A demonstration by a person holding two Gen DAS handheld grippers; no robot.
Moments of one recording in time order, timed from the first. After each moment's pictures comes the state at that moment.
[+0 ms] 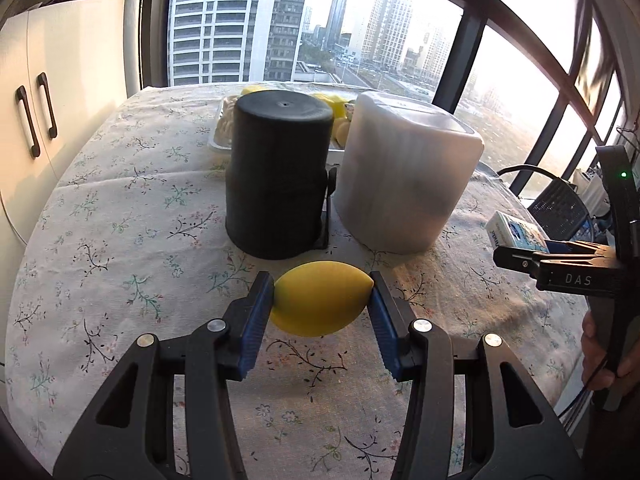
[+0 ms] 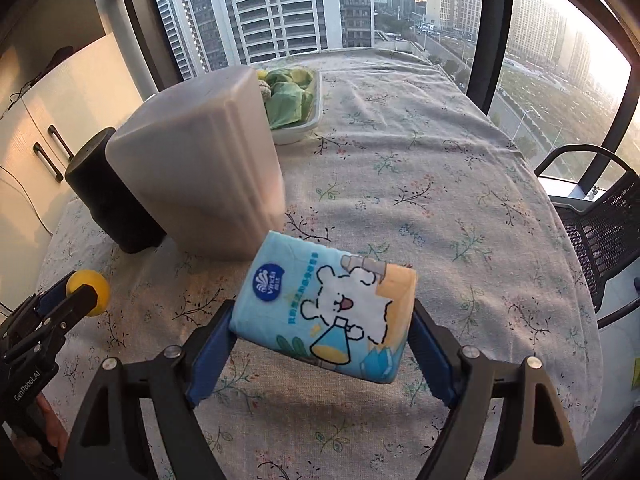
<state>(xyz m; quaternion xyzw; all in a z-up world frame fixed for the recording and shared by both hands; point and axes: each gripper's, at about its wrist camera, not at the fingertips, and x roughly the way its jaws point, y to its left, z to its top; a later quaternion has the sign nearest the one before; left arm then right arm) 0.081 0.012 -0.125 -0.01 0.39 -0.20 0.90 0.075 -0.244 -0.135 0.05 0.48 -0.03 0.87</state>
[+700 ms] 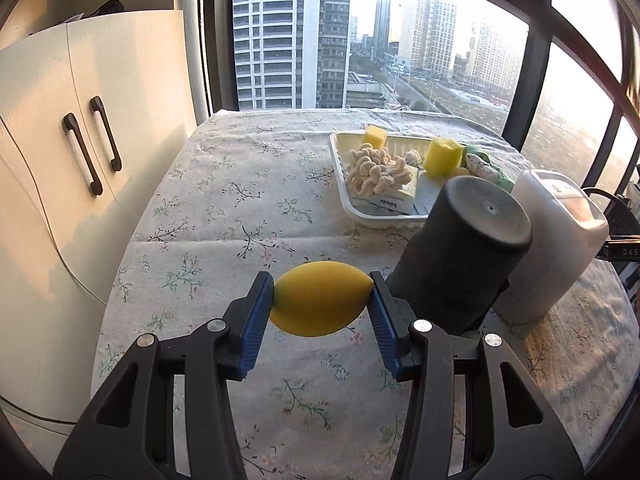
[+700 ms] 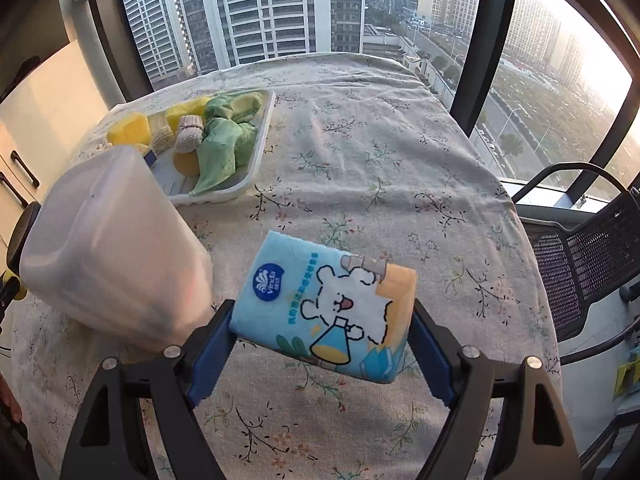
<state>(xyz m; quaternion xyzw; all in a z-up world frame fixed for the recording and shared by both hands) 0.174 0.085 -0.114 0.01 0.38 -0.10 0.92 0.167 -0.296 -0.127 0.04 0.50 -0.05 0.86</state>
